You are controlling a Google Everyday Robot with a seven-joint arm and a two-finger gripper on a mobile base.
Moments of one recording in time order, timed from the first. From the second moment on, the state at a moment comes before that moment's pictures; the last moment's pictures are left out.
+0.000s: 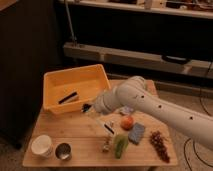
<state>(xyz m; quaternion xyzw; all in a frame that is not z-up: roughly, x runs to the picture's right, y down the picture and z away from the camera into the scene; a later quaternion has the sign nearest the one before) -0.072 0.089 0.653 0.31 -0.25 -0.89 0.21</state>
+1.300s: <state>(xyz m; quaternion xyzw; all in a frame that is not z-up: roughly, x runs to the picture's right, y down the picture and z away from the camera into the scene) -0.111 0.094 0.661 0.38 -0.29 -0.87 -0.12</state>
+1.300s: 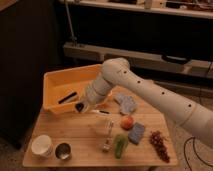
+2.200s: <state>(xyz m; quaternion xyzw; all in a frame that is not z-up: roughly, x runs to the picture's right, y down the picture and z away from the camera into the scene) -0.145 0.146 0.634 0.40 -0.31 -0.84 -0.21</state>
